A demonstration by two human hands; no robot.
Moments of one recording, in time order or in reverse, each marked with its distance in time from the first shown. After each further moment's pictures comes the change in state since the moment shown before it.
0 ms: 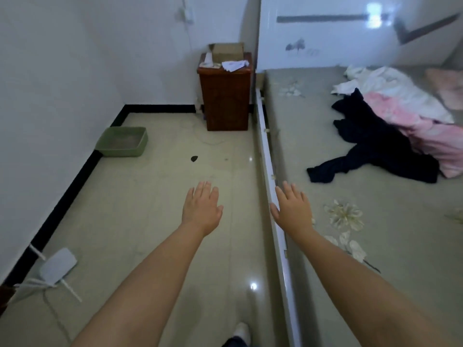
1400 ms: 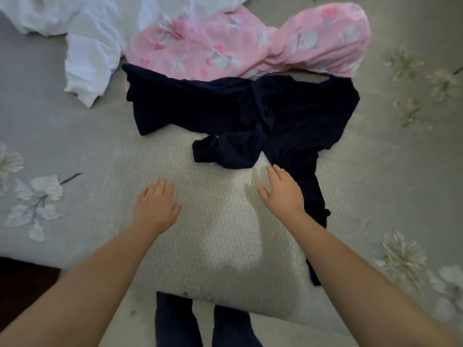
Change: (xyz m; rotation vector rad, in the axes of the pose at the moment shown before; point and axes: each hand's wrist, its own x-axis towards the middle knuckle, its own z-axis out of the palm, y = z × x) left_hand 0.907 0.370 0.080 0.331 -0.304 1.207; right_hand 0.521 0.435 0.091 0.228 0.040 1.420
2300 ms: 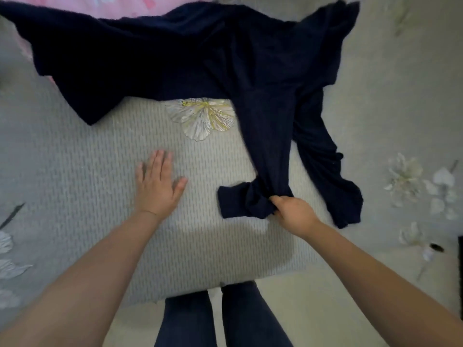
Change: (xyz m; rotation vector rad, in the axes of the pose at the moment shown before) left_hand 0.083 -0.031 0.045 -0.224 -0.019 0.329; right_hand -0.049 -0.020 0.080 -0.021 -0.533 0.236
